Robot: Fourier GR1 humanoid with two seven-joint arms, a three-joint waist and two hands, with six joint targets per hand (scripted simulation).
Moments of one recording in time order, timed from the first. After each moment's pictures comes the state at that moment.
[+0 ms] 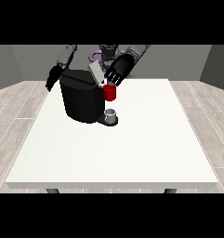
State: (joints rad) left arm -1.23 0.42 0.12 -0.69 -0.73 -0.43 -0.05; right arm -0.44 -0.09 -0.06 -1.25 0.15 -0.17 -0.01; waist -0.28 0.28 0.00
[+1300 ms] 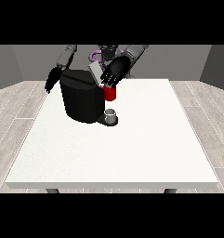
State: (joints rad) left arm -1.28 0.42 0.12 -0.65 -0.75 -0.40 -0.08; right arm -0.47 -0.09 -0.08 -1.23 0.15 -0.19 -0.02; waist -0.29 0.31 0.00
